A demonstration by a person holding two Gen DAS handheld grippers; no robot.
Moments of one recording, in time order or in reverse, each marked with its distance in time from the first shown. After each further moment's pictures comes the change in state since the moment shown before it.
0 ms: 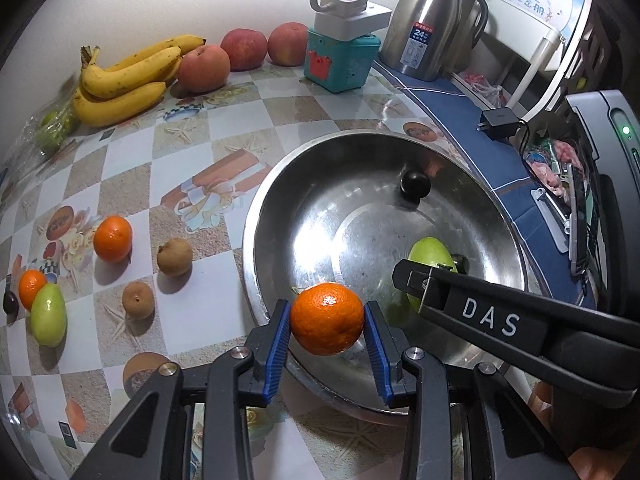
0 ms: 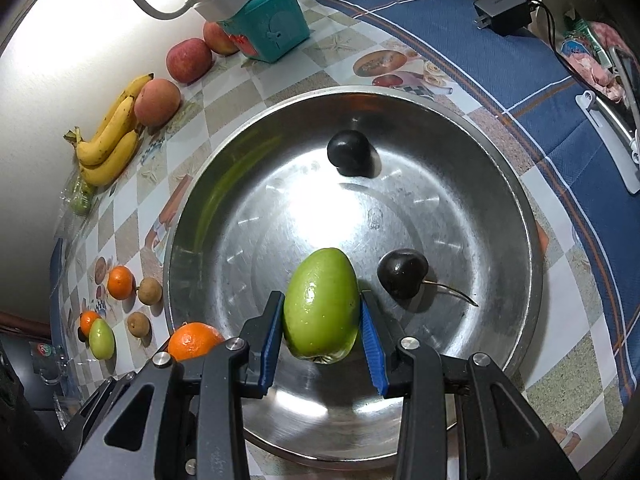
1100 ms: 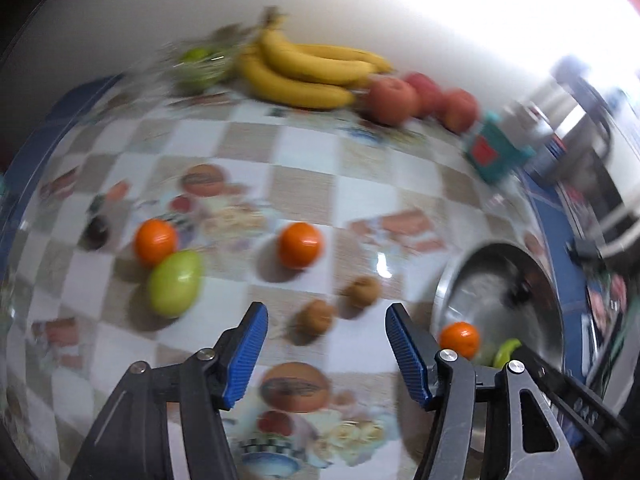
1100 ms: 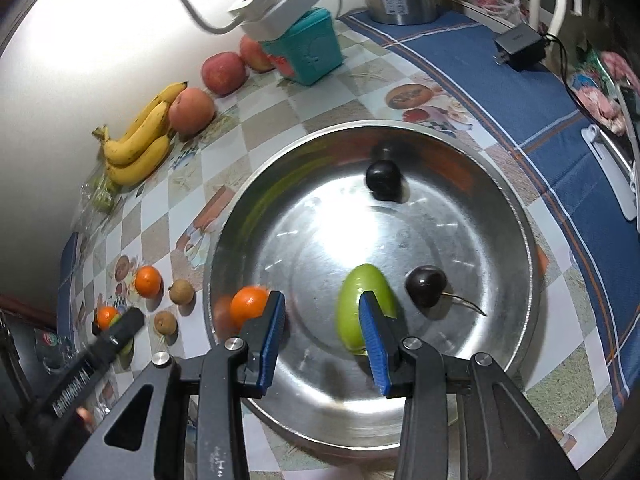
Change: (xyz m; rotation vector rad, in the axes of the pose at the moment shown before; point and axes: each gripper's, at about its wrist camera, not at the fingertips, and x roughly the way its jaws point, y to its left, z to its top) left arm -0.048 0.120 0.002 -0.452 -0.076 0.186; right arm -0.022 0.025 -0.001 -0.076 -0.065 0.031
